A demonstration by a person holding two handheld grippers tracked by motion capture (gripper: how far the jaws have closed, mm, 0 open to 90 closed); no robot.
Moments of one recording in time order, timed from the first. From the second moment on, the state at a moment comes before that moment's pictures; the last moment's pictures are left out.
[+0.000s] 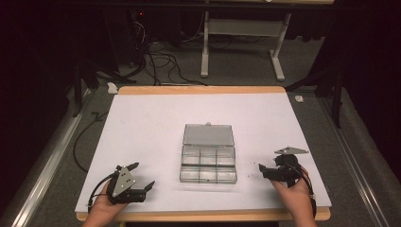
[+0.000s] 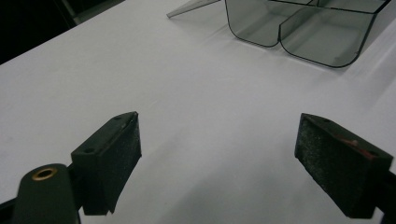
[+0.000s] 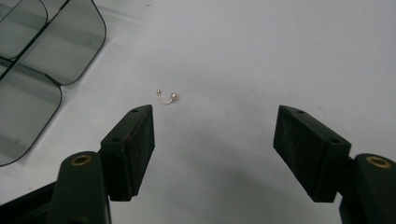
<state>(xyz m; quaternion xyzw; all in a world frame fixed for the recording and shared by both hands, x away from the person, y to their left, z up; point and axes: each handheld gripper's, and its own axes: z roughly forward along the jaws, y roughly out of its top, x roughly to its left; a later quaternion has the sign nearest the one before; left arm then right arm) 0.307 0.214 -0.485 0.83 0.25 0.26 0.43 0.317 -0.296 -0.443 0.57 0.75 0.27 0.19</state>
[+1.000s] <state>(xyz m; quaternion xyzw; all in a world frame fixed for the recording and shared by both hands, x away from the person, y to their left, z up) 0.307 0.214 -0.485 0.83 0.25 0.26 0.43 0.324 -0.291 -0.440 0.57 0.79 0.19 0.11</state>
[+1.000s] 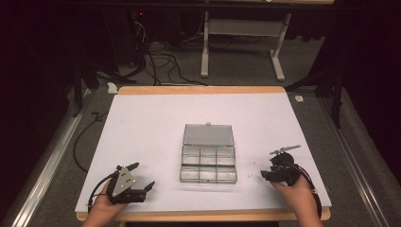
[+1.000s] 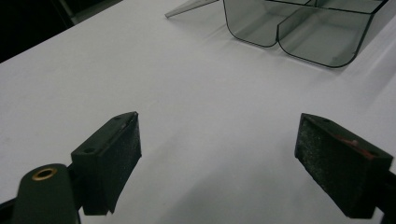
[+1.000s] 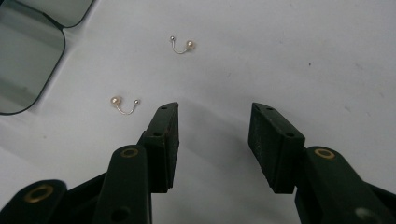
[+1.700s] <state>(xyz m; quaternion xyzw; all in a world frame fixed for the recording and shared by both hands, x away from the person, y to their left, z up) 0.307 0.214 -0.485 0.83 0.25 0.26 0.43 0.337 -0.275 -0.432 0.57 0.81 0.10 0.03</state>
